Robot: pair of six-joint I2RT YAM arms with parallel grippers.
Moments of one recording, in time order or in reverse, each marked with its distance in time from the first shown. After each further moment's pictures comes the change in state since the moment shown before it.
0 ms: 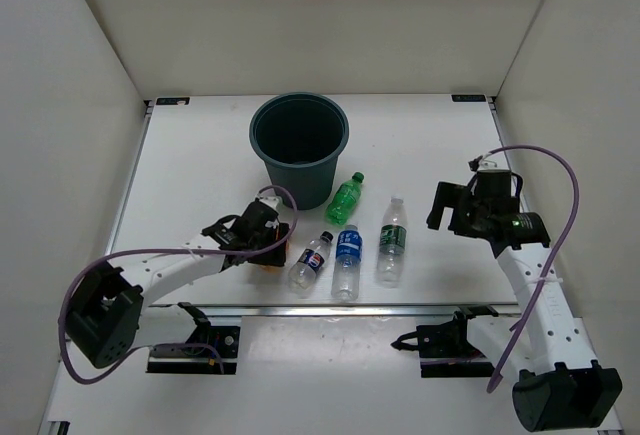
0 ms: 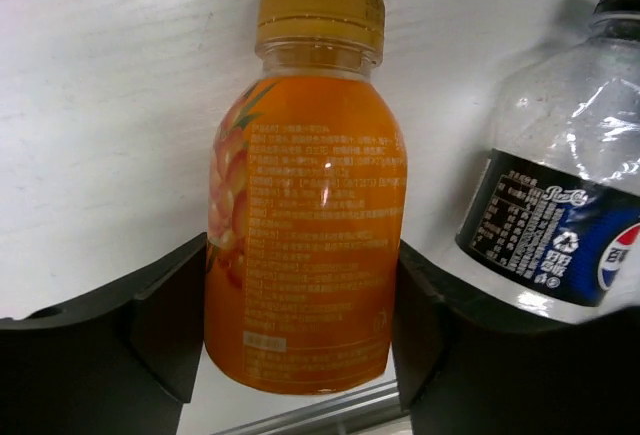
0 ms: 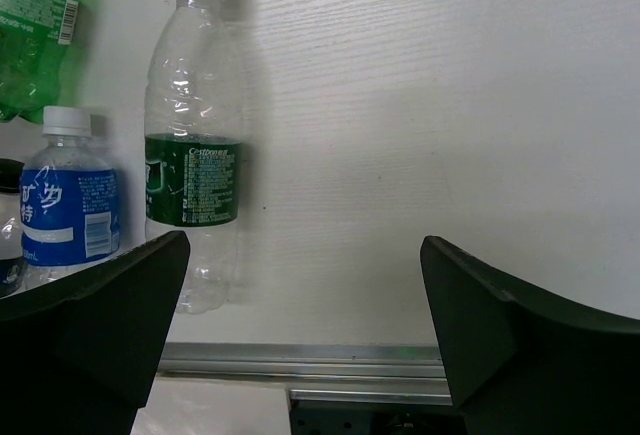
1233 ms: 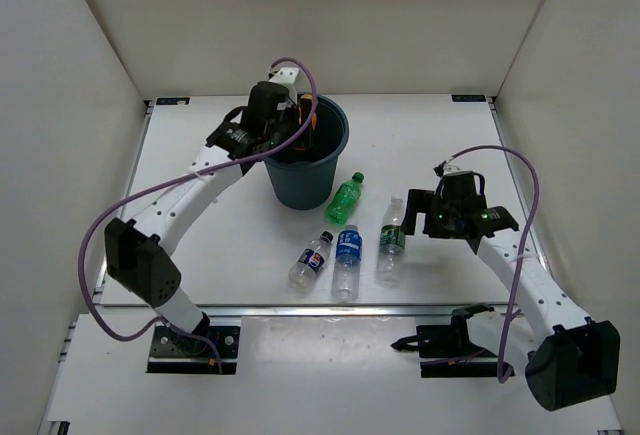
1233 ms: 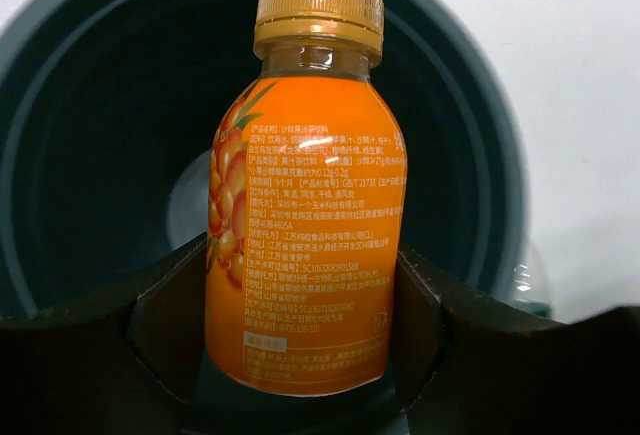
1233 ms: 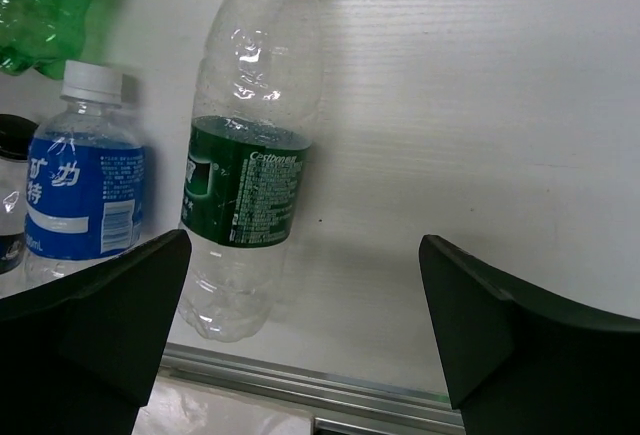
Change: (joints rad) left arm 0.121 0.377 0.989 -0.119 -0.027 0.164; right arm 0.179 0.125 -0.115 0.185 -0.041 0.055
